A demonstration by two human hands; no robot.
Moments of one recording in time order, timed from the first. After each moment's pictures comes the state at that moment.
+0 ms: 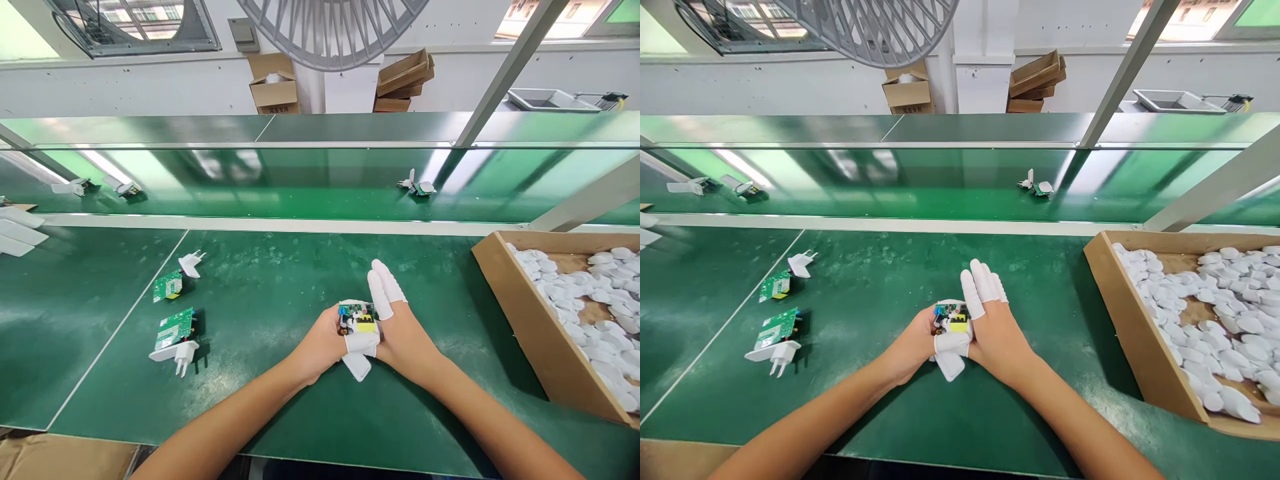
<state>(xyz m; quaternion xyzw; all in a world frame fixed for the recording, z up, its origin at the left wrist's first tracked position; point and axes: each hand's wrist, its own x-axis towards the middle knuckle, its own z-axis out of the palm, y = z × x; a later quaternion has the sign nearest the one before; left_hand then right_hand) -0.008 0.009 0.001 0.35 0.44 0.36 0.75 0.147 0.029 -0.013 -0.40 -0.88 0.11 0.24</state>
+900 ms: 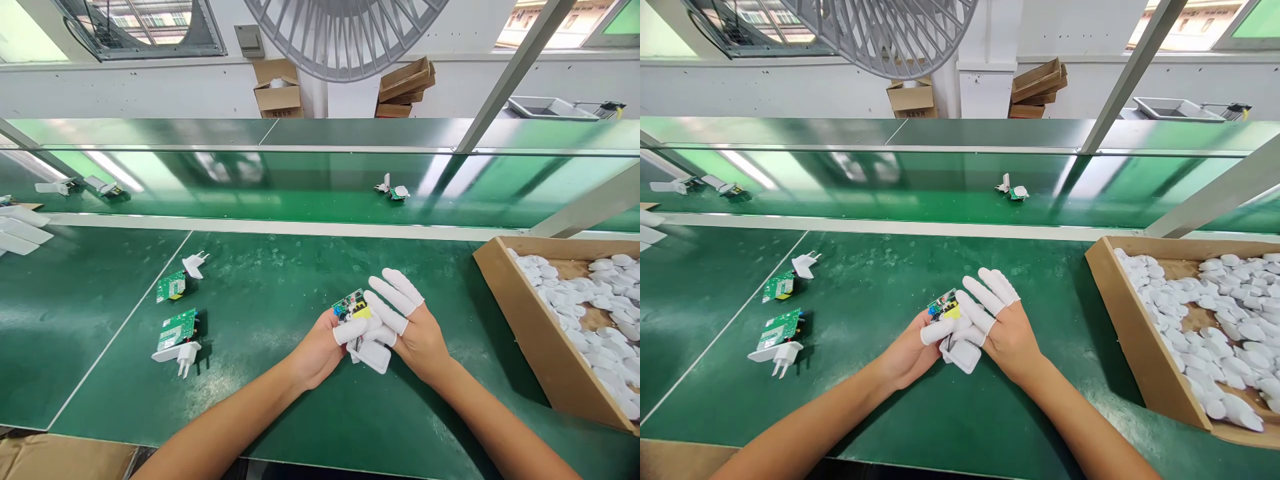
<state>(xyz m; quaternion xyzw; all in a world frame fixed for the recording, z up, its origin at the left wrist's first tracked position) -0.007 0.007 -0.002 0.27 0.33 0.44 0.79 0.161 0.041 -0.009 -0.29 -0.88 0.01 0.37</state>
